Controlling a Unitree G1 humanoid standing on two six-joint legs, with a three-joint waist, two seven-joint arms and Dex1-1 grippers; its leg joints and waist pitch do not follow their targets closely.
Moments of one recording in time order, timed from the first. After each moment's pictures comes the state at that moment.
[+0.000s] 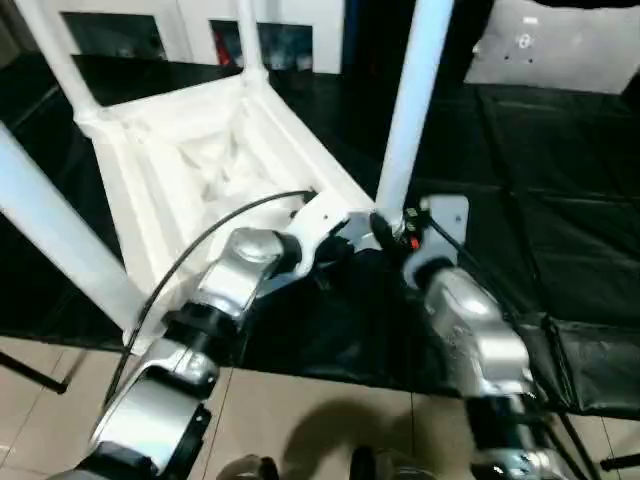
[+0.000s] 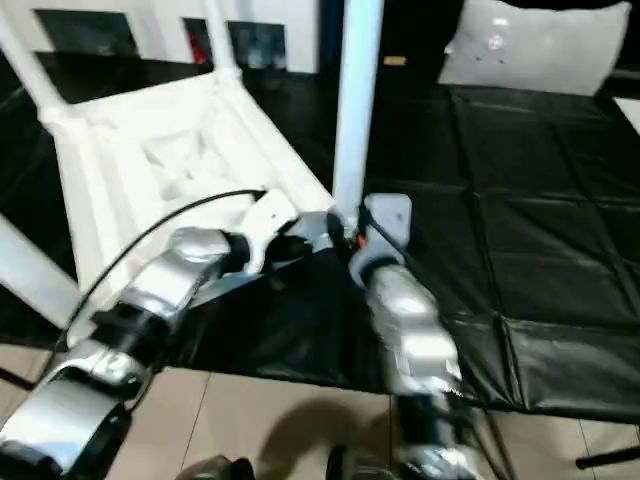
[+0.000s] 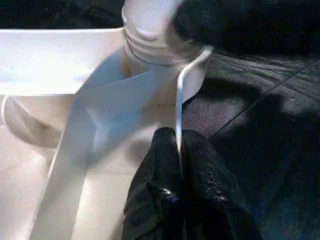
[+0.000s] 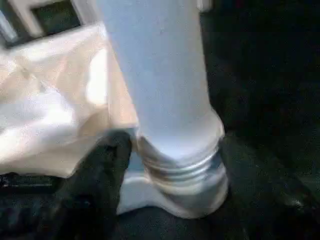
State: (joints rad) left arm -0.73 0.16 -0.24 0.61 0.08 0.28 -0.78; right arm -0.34 0.00 -0.07 0.17 0.16 0.35 0.30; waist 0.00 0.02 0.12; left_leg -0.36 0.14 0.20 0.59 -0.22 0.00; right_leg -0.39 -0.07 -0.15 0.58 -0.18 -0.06
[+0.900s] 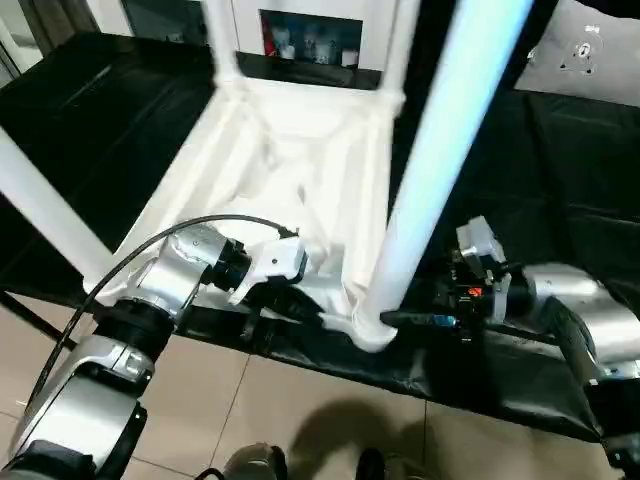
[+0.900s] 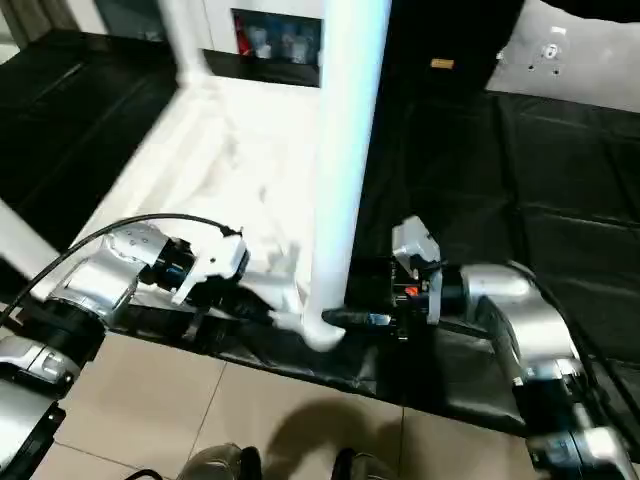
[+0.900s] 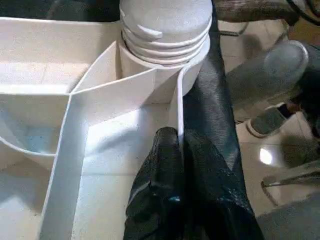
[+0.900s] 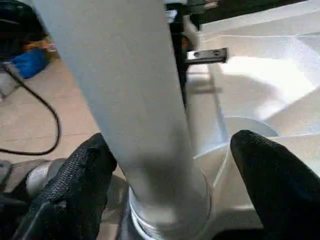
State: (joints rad) left arm -0.74 0.41 -0.39 0.67 -0.01 -0.10 -1.56; right arm -0.42 -0.52 0.13 0.21 0.37 0.32 1.42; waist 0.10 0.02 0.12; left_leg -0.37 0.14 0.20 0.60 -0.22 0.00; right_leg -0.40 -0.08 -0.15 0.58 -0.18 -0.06
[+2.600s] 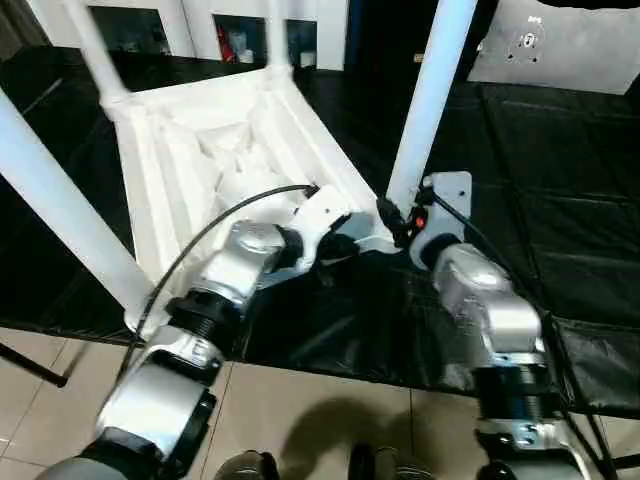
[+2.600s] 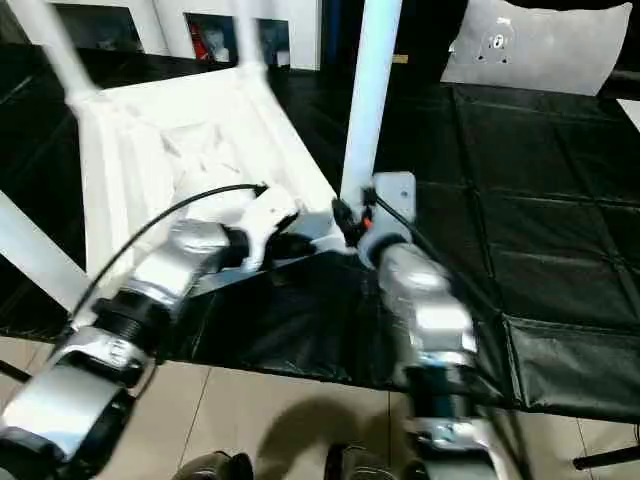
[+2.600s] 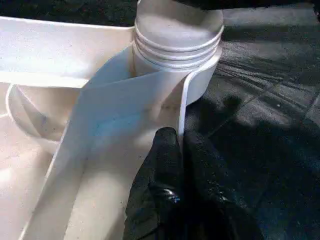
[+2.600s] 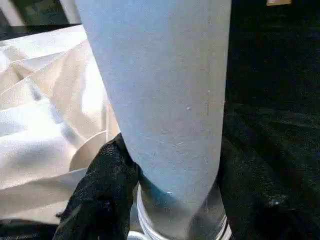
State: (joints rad) left arm -0.80 0.11 -0.23 0.69 0.06 0.31 -0.77; right arm -0.47 0.02 -0.08 0.16 0.08 0.46 0.18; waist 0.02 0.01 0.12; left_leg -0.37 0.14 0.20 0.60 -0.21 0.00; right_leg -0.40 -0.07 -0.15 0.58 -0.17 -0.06
